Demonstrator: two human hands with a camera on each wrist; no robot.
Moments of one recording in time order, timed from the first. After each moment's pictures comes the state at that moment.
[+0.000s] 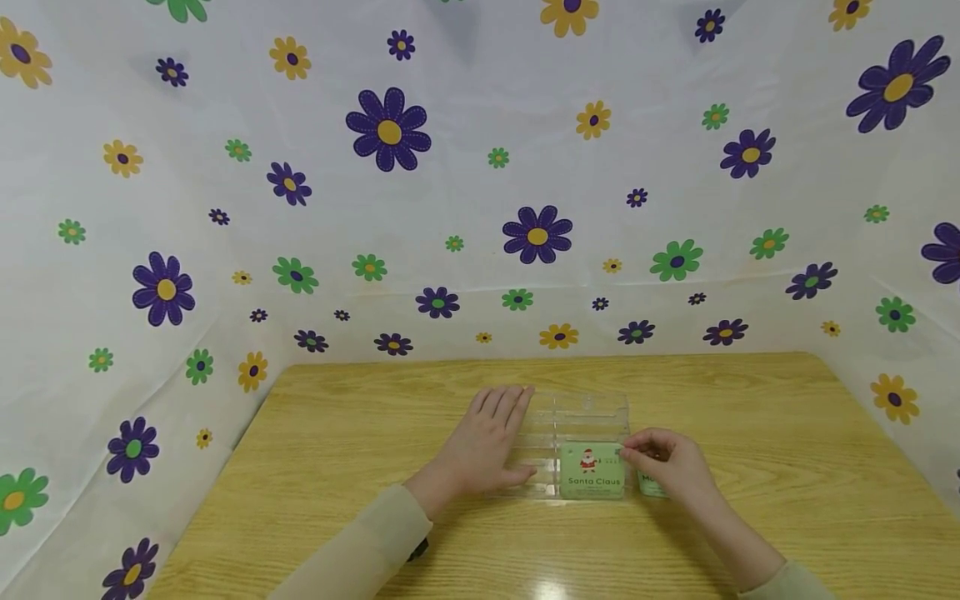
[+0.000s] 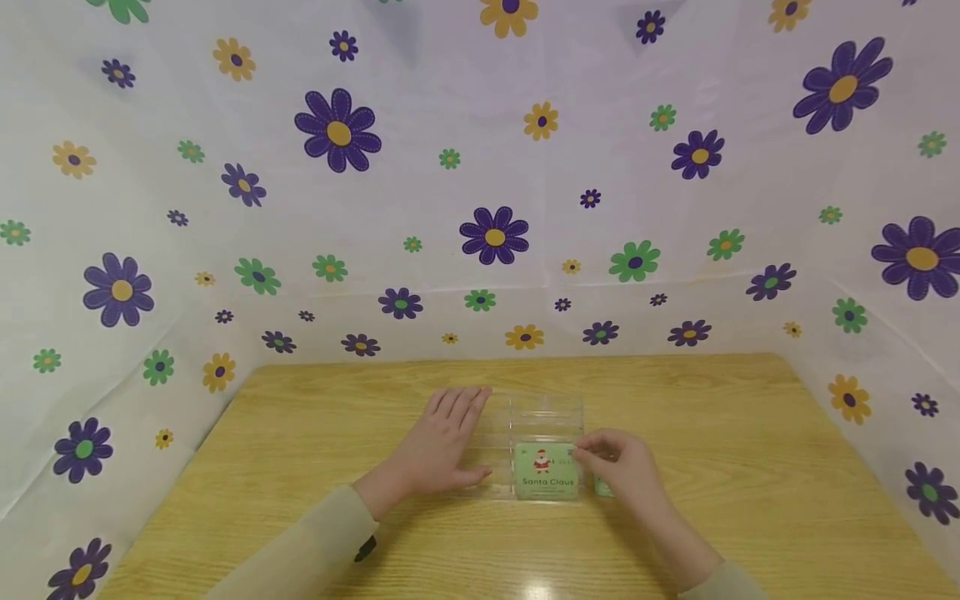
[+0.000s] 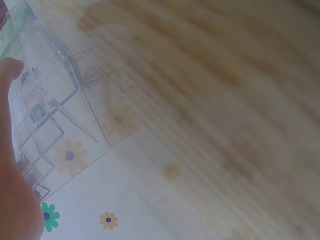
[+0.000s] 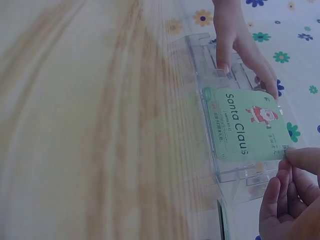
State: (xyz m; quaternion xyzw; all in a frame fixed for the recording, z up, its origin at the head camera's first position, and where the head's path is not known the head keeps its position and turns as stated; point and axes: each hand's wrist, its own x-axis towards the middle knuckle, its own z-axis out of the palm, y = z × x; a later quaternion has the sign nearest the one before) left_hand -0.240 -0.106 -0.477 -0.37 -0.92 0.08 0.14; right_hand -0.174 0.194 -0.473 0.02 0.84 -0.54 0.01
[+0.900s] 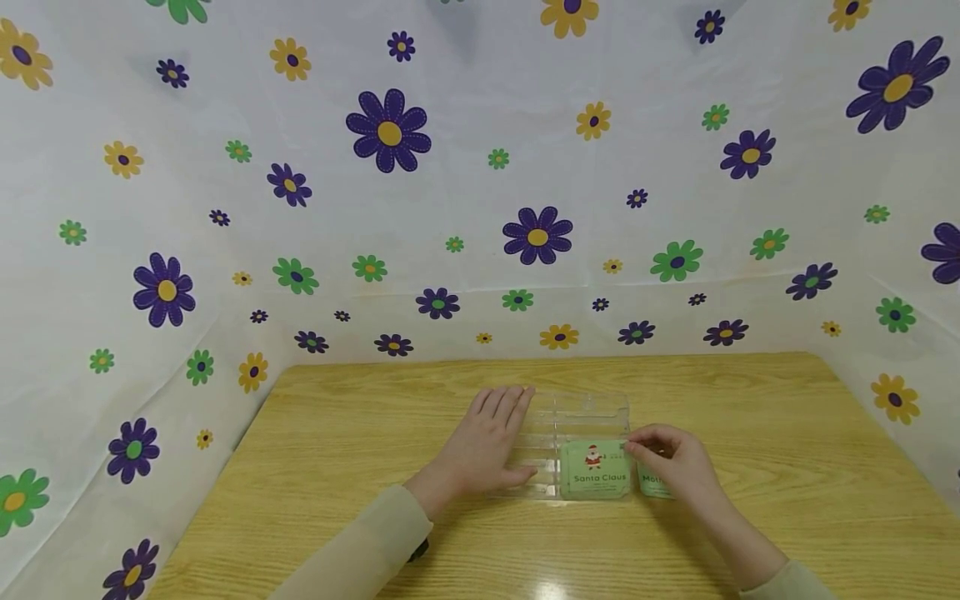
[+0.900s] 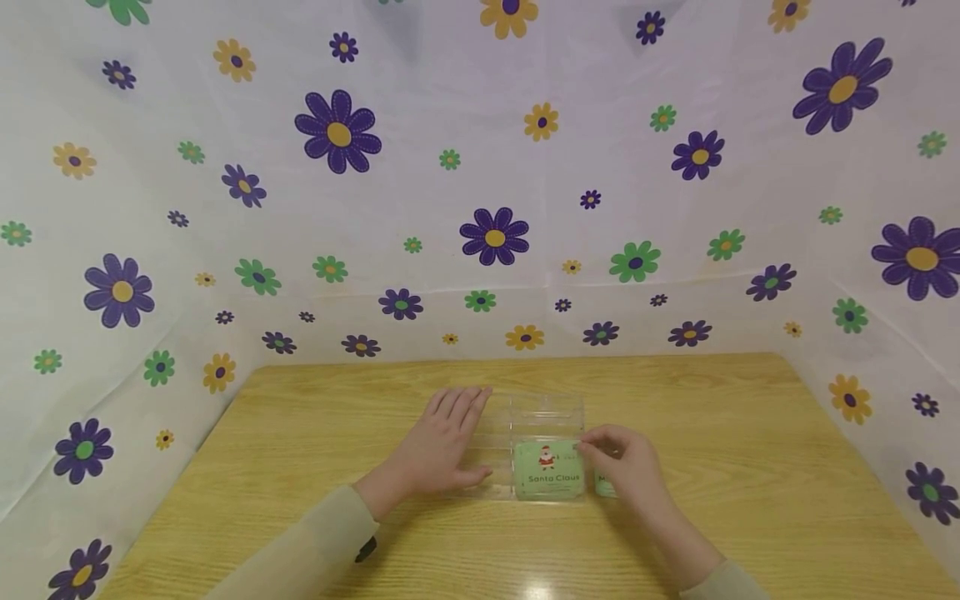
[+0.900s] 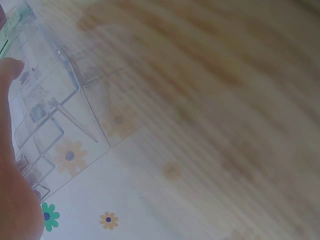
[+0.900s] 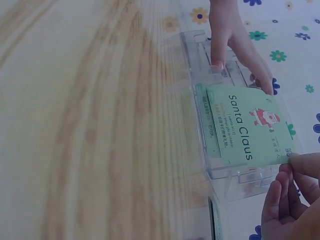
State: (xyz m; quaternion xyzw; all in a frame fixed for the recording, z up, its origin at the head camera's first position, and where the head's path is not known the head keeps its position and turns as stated) left_hand -0.239 -0.105 -0.473 -0.37 -0.92 0.08 0.14; right_hand -0.173 0.196 -0.469 0.02 0.83 -0.55 -0.02
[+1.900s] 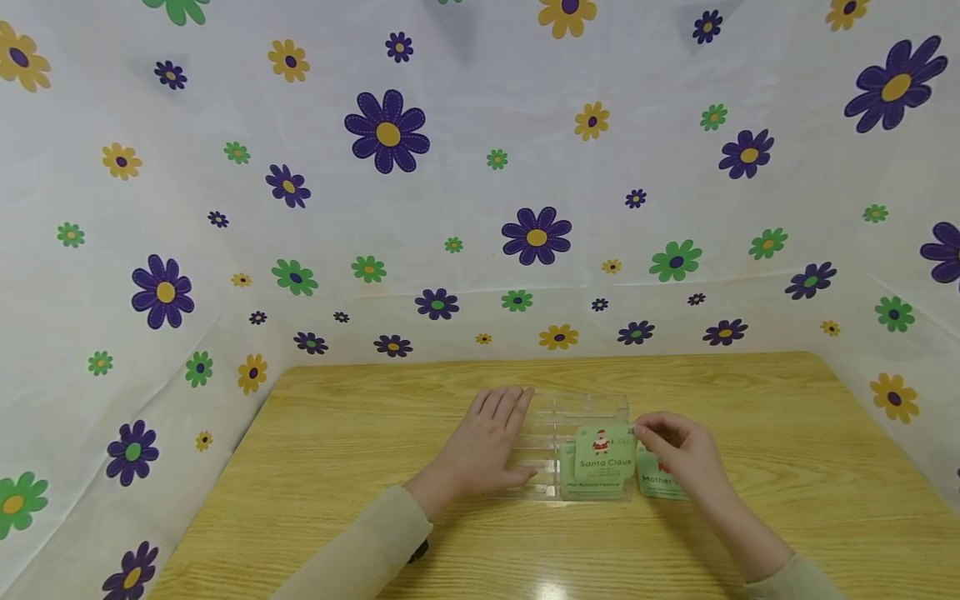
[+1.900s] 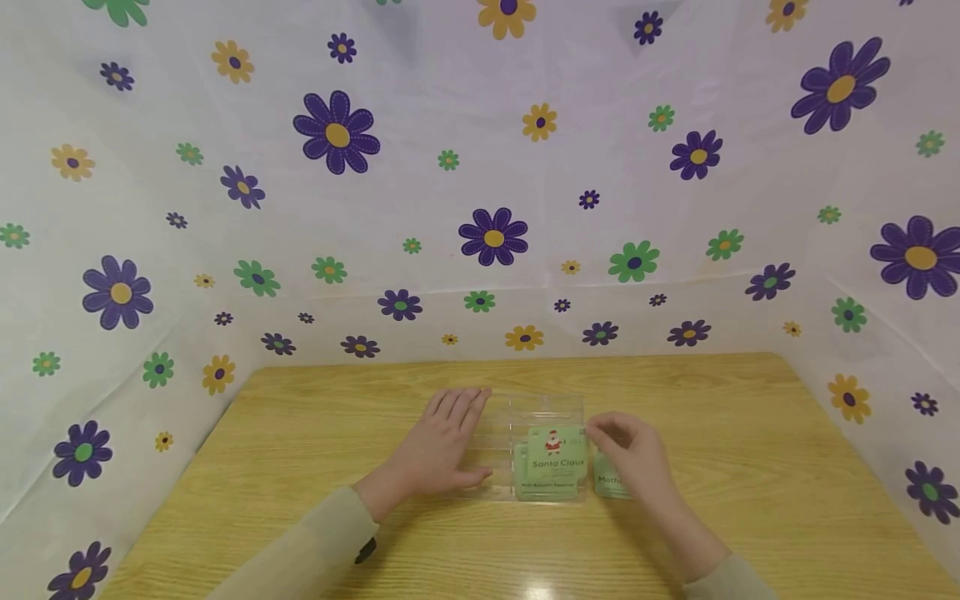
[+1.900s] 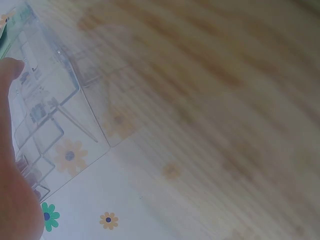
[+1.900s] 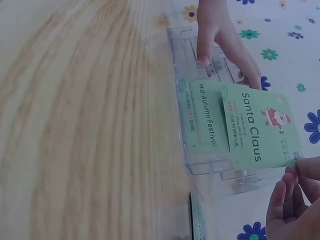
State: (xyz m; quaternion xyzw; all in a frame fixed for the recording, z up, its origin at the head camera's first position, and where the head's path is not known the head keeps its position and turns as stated) left_hand -0.240 -0.105 -0.476 -0.37 -0.92 0.09 0.14; right_hand -0.175 0.202 -0.458 0.03 0.81 -0.58 -0.03
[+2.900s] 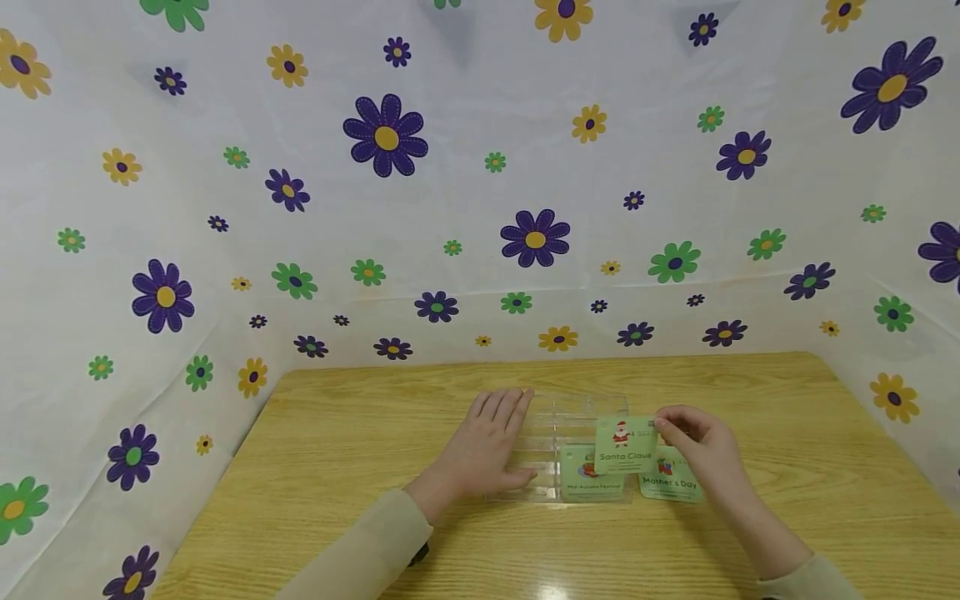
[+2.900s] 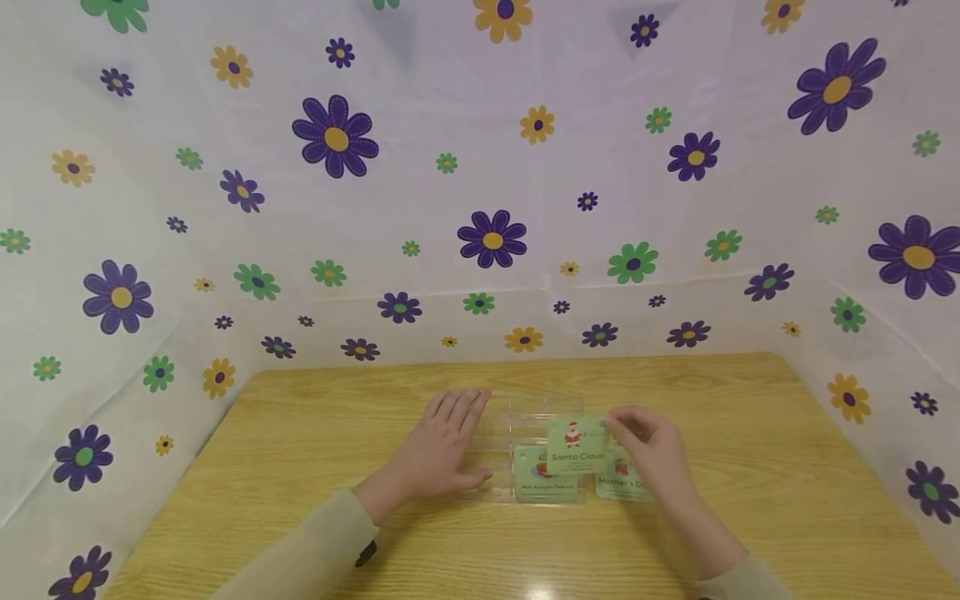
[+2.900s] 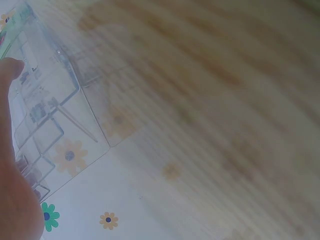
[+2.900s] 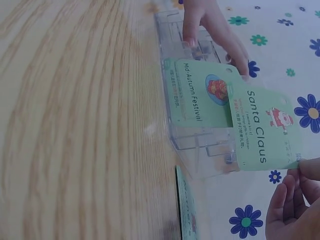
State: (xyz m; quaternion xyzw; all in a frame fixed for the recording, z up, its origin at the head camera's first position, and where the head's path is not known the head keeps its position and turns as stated) left_hand -0.240 -0.104 -0.474 -0.37 -0.92 0.08 0.13; right_hand -0.174 0.218 -0.450 0.04 0.80 -0.59 -0.06
